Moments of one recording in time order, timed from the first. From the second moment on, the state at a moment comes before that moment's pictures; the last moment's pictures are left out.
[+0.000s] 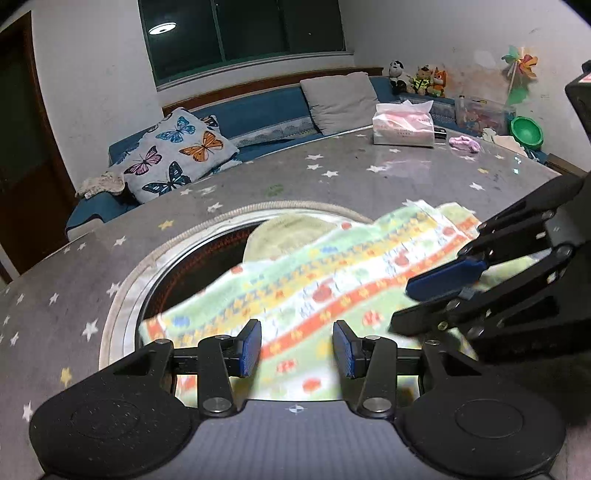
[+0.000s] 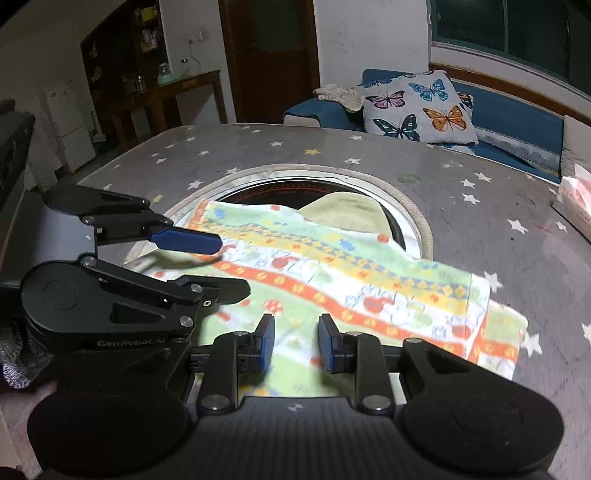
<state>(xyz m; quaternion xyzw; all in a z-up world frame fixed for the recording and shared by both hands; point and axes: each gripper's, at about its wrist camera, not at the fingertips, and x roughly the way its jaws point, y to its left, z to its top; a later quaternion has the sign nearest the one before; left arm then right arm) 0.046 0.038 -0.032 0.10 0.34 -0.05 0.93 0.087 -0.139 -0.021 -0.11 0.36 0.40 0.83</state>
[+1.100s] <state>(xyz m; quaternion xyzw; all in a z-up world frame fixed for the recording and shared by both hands) 0.012 0.105 -0.032 -0.01 0.36 0.04 0.93 0.103 -0.218 -0.015 -0.02 0.36 0.31 0.88</state>
